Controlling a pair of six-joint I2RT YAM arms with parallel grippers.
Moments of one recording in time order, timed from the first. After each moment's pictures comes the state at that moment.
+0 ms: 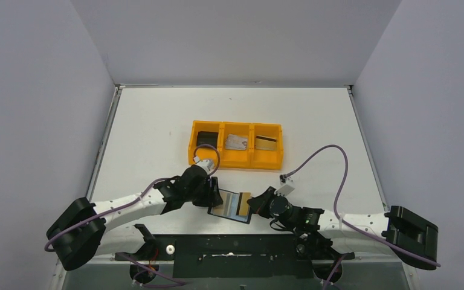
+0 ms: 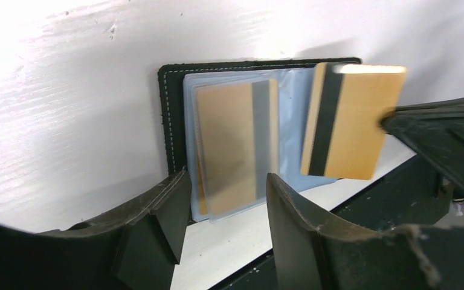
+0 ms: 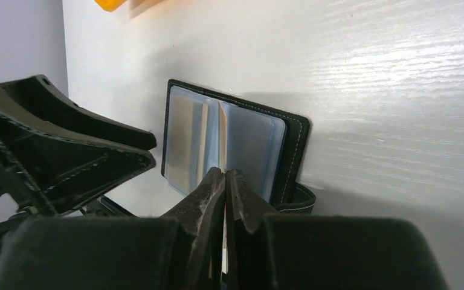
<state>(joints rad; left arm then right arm) -0.86 1.22 0.50 -0.16 0.05 -0.75 1.15 0.99 0.18 0.23 0.43 1.27</state>
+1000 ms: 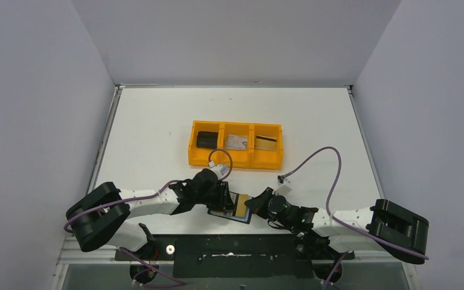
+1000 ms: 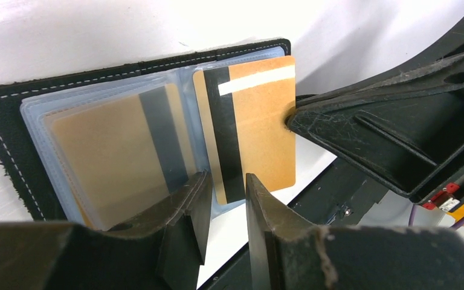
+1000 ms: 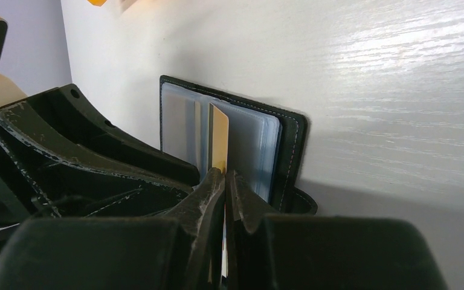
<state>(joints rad) -0.94 1.39 0.49 0.12 0.20 -0.85 1.10 1.13 0.15 0.41 0.34 1.32</state>
